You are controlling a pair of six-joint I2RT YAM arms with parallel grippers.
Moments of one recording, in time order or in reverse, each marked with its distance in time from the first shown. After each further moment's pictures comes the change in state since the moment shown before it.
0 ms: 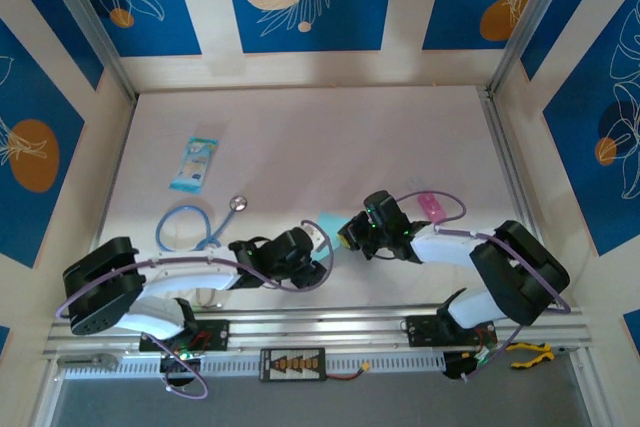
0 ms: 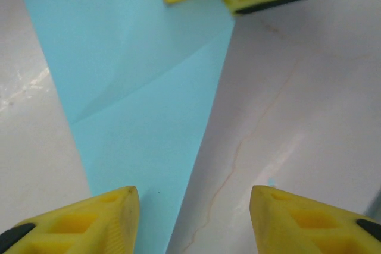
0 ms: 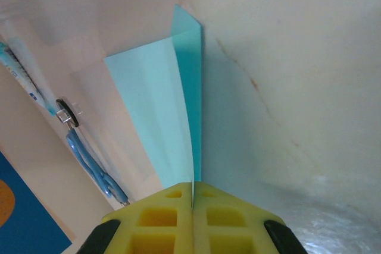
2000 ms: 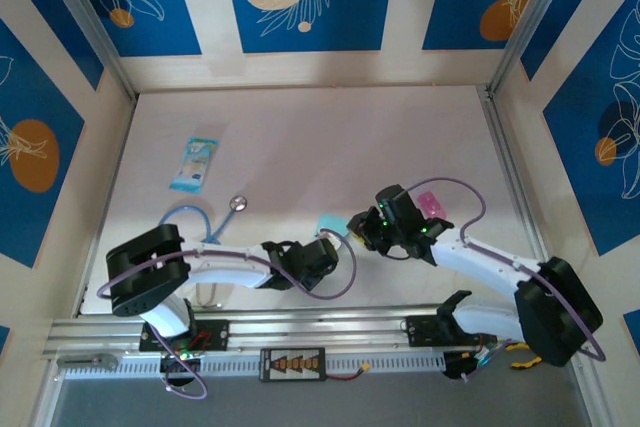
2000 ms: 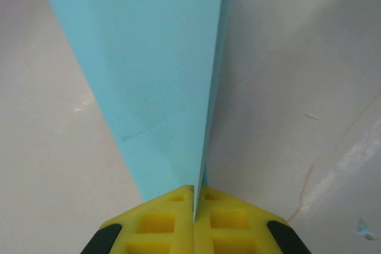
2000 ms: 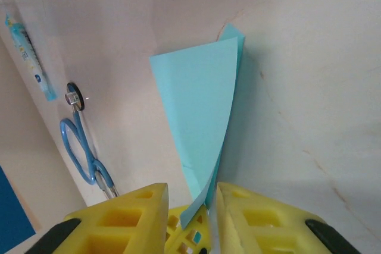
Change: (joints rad) left arm -0.074 0.225 0.147 -0.103 -0.219 0.042; right arm -0.034 -0.276 0.051 -0.342 0.068 -0.225
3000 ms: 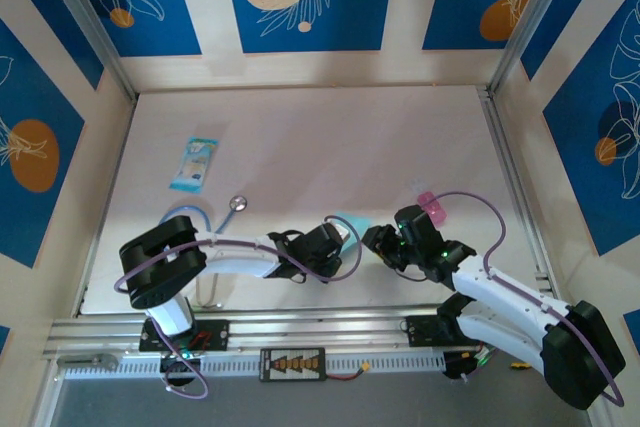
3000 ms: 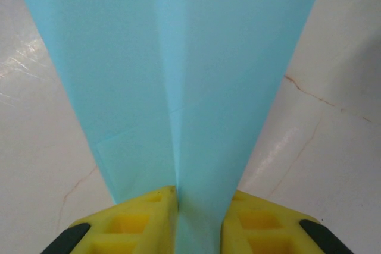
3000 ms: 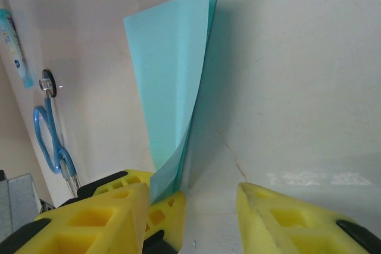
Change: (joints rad) left arm 0.068 0.080 0.053 0.130 0.244 -0.134; right arm -0.021 -0.246 -0.178 -0.052 0.028 -0.119
